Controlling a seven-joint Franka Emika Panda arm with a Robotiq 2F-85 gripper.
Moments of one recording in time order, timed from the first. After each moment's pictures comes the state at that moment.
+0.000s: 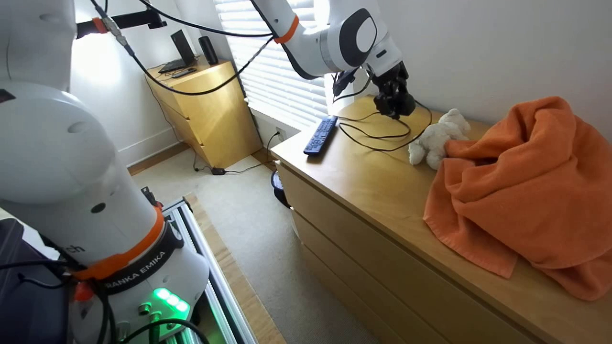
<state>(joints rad) 0.33 0.47 -0.31 -2.13 -0.22 3.03 1.57</state>
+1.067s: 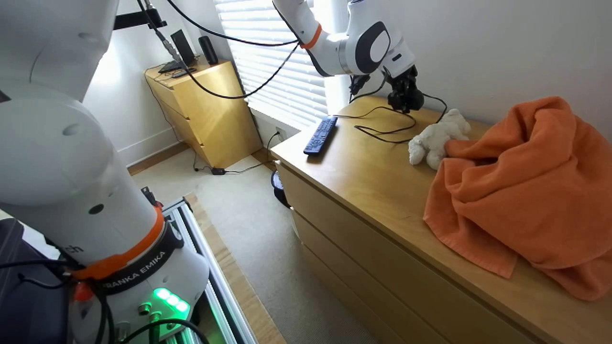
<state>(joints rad) 0.30 0.71 -0.25 -1.80 -0.01 2.99 1.43</state>
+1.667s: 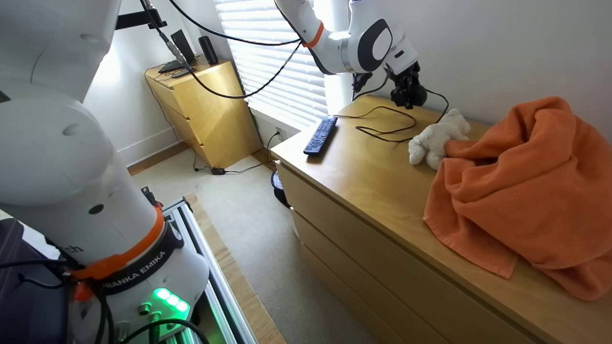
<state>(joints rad) 0.30 0.72 -0.25 -1.77 0.00 3.00 1.42</state>
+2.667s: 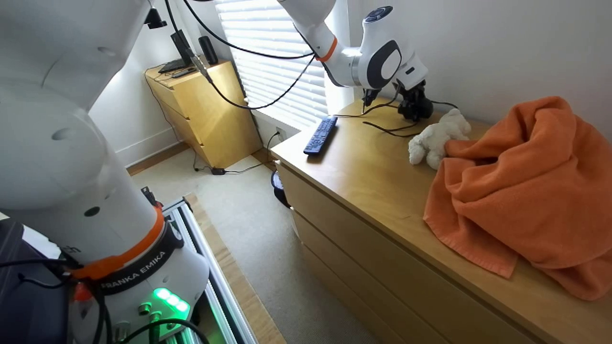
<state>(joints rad) 0.24 0.87 -0.21 -1.63 0.07 3.00 1.30</state>
